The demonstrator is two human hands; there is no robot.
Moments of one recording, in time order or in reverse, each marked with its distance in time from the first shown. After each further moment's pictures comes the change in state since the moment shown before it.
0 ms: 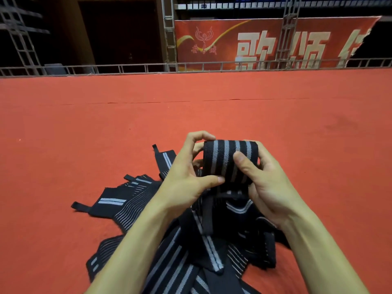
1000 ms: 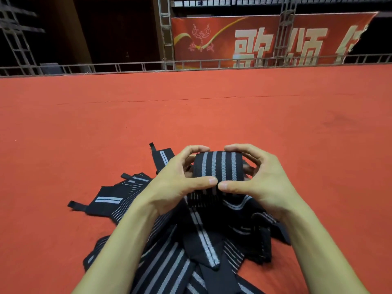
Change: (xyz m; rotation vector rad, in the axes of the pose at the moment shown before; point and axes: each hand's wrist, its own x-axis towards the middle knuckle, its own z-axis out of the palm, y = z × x) left_hand 0.004 -0.020 -0.020 -0.049 -0.047 -0.240; right_hand 0.004 0.005 -0.025 -0.421 -0.040 -0.094
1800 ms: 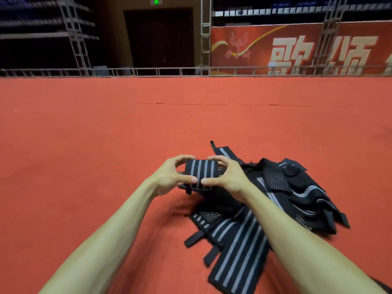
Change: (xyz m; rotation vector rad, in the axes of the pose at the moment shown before) left_hand -0.127 0.008 -0.192 0.306 0.217 -0.119; right_hand 0.018 0.010 0.216 -0.122 -0.189 0.162
